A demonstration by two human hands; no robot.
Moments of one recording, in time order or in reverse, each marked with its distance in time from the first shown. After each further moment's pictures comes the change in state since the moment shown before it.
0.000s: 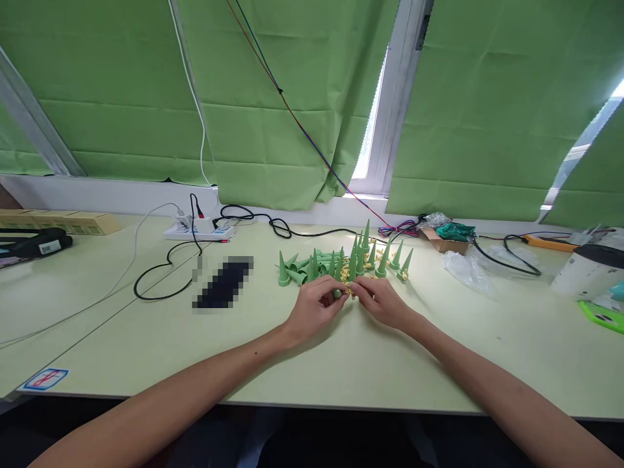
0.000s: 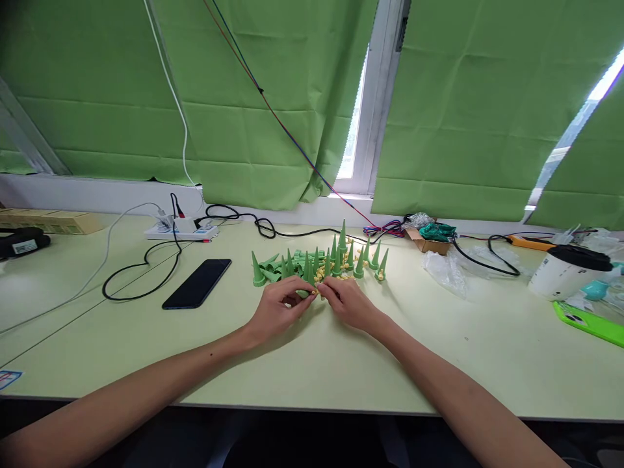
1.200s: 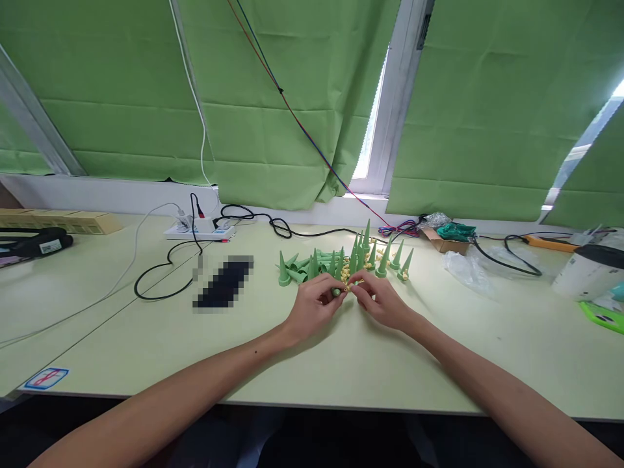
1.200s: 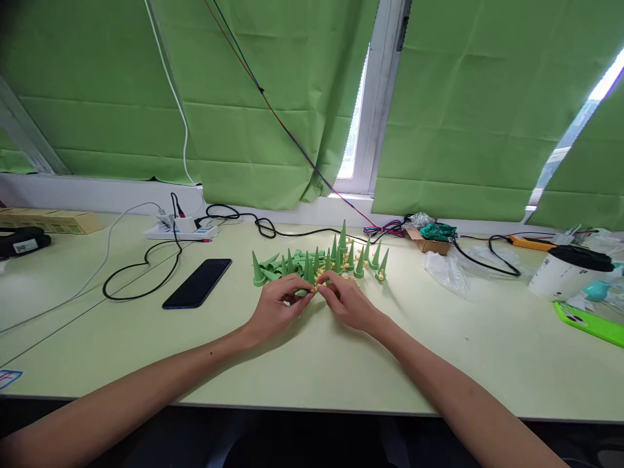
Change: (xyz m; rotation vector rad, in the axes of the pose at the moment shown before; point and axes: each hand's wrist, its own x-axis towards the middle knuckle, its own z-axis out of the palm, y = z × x) left_hand 0.001 -0.002 0.000 -0.041 0.023 -0.035; right_hand -0.003 -0.005 -0.003 0.146 -0.052 0.029
